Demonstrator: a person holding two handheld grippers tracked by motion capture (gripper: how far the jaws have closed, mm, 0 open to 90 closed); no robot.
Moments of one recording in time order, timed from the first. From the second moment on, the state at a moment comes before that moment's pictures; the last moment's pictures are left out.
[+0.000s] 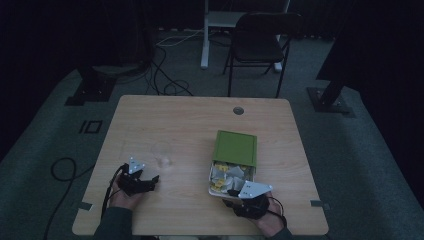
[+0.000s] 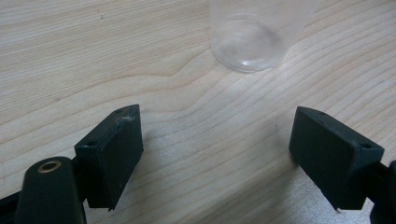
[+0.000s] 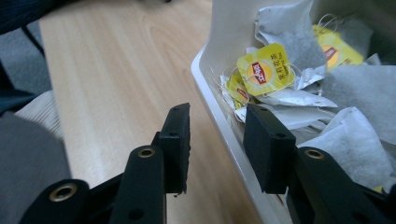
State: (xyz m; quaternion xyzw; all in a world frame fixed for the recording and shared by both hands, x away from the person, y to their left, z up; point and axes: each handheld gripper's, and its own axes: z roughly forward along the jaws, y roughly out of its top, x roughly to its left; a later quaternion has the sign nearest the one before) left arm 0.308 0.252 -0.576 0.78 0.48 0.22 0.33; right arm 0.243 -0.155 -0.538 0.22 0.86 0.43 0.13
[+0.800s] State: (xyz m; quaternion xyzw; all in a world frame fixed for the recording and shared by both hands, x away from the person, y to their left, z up) left arm 0.308 0.252 -0.576 0.78 0.48 0.22 0.33; right arm 0.255 -0.121 -0.512 0.28 0.83 0.44 0.19
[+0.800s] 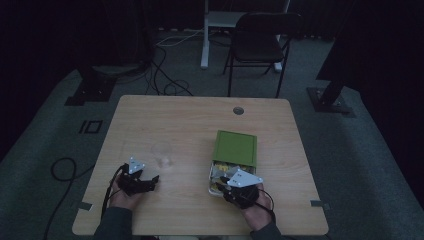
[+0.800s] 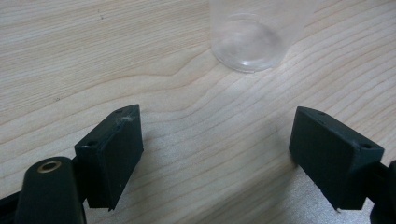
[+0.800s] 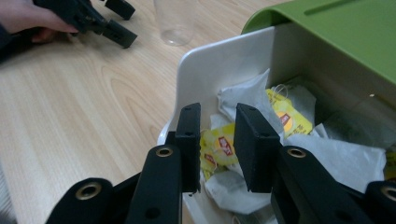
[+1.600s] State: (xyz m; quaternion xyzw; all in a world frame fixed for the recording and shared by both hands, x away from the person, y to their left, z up) left arm 0.308 0.252 -0.576 0.78 0.48 0.22 0.33; right arm 0.278 -0.096 -0.512 0.30 0.85 0.38 0.22
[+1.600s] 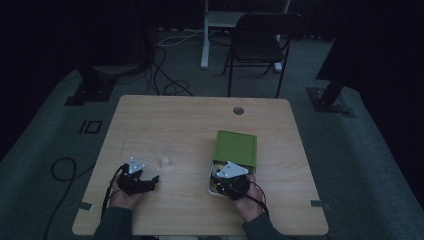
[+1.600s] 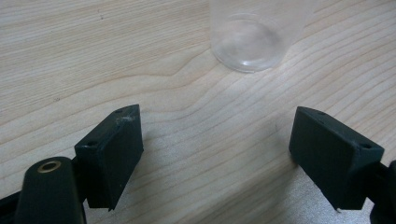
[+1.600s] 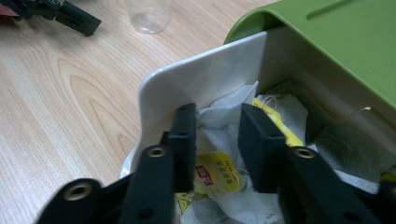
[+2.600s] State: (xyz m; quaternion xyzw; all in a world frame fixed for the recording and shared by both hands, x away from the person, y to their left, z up) left arm 0.308 0.252 -0.576 0.78 0.48 0.22 0.33; right arm 0.269 -0.128 -0.496 0.31 0.82 0.44 0.21
